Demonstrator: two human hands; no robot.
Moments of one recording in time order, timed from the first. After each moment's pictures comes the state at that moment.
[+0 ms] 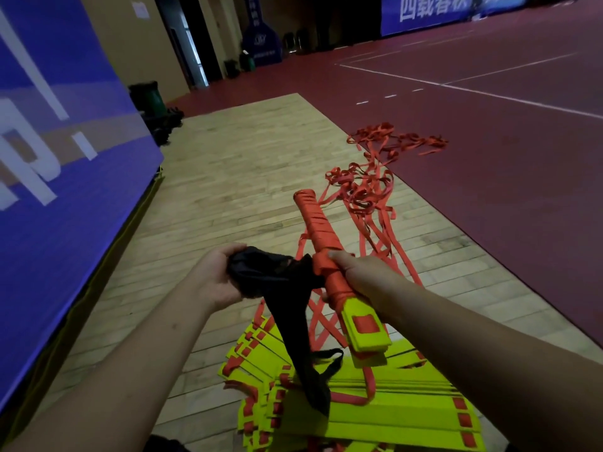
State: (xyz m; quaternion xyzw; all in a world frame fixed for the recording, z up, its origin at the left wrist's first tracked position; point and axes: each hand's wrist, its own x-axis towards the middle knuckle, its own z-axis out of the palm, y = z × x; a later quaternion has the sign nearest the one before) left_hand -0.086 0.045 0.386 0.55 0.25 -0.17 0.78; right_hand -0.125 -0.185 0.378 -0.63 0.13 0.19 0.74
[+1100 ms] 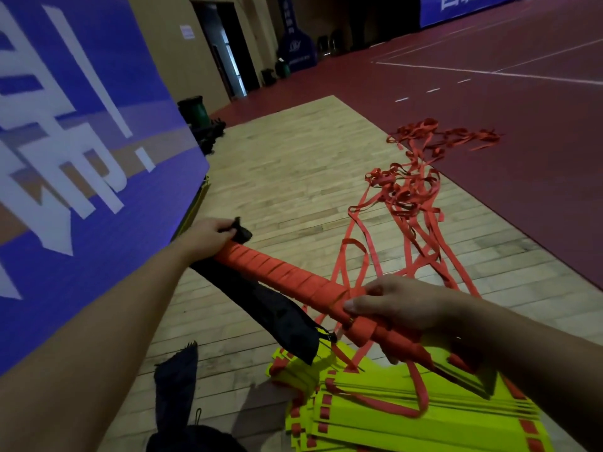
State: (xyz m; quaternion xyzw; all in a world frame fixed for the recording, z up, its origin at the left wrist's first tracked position) left_hand -0.046 0.160 0.448 0.97 0.06 0.01 0.22; right_hand -0.126 -0.184 0.383 -0.79 -0.17 0.33 0.50
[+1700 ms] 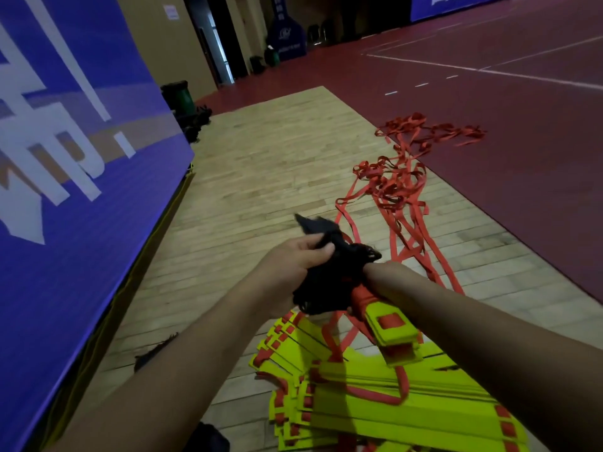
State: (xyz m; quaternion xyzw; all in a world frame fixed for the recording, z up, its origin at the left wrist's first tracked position) left_hand -0.140 -0.006 0.422 0.68 0.00 -0.17 0.72; right_hand -0.115 -0.164 0.369 -0.72 0.15 0.22 0.64
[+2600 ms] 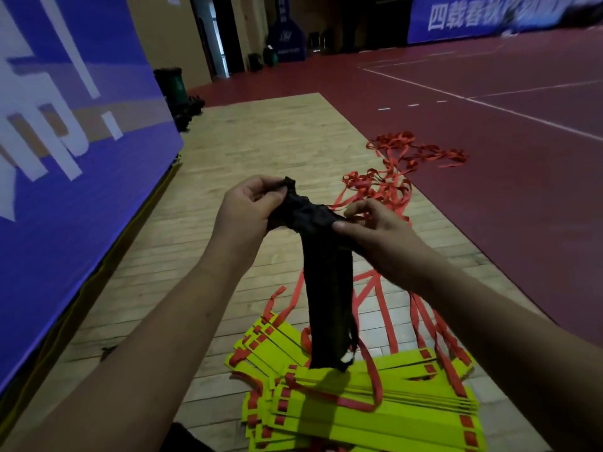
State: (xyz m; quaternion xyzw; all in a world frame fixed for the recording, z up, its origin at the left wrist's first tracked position) left_hand -0.107 0.030 0.458 0.69 -0.04 0.14 0.71; right_hand -0.108 -0.176 0.426 -0.66 -0.13 0.12 0.73
